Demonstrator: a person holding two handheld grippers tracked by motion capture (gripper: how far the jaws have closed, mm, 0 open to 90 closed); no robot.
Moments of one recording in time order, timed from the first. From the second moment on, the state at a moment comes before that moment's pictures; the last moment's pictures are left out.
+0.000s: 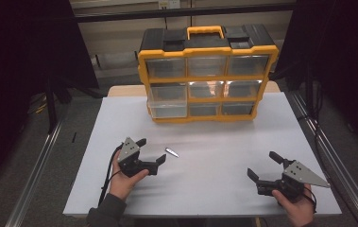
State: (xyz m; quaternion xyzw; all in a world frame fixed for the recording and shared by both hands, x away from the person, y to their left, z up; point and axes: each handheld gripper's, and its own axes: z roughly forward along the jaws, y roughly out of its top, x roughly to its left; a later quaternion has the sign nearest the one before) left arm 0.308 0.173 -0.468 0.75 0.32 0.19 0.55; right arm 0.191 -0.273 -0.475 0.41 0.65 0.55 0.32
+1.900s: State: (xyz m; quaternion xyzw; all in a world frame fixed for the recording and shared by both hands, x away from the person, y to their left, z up) left arm 0.362 0.119 -0.485 0.87 0.28 0.10 0.40; right arm 0.191 -0.274 -0.475 0.41 0.66 0.55 0.31
